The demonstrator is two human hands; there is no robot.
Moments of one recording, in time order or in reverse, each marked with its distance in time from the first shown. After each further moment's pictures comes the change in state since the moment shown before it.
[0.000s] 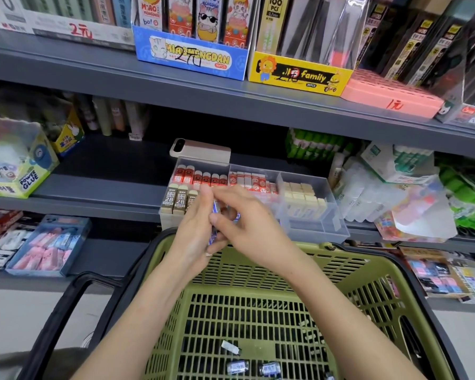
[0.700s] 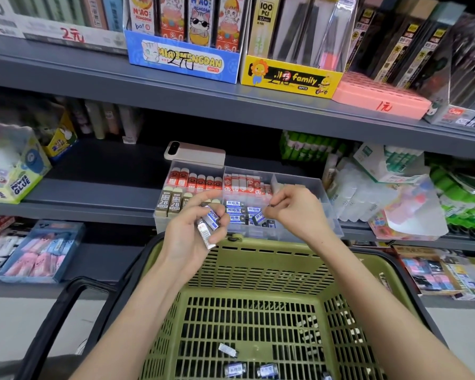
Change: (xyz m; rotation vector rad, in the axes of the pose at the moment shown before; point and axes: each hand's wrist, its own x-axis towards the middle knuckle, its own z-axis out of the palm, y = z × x) left_hand 0.001 0.005 -0.004 -0.282 -0.043 -0.010; right_hand 0.006 0.073 -0.046 -0.120 0.243 0.472
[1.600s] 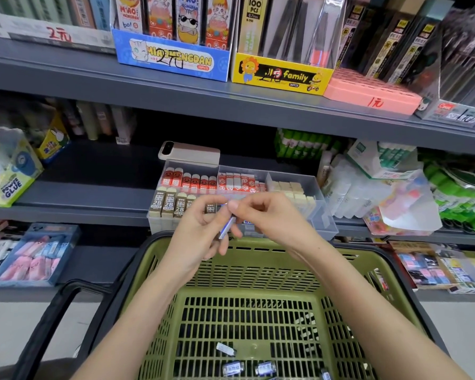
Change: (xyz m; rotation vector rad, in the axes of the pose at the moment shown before) left_hand -0.005 -0.009 0.003 0.583 -0.096 0.127; right_hand -0.035 -0.037 0.001 0.495 -0.314 -0.175
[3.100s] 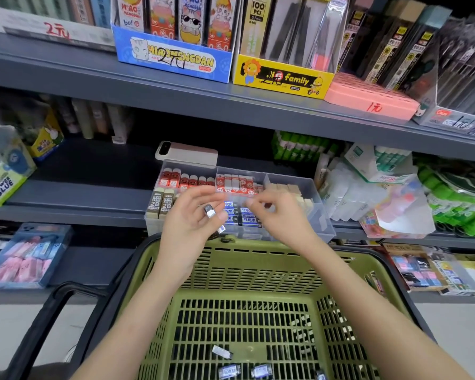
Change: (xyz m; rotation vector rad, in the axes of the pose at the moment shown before) left_hand 0.003 -0.003 -0.003 -0.053 0.118 0.275; right_hand 0.019 0.032 -0.015 -0.580 0.218 -0.038
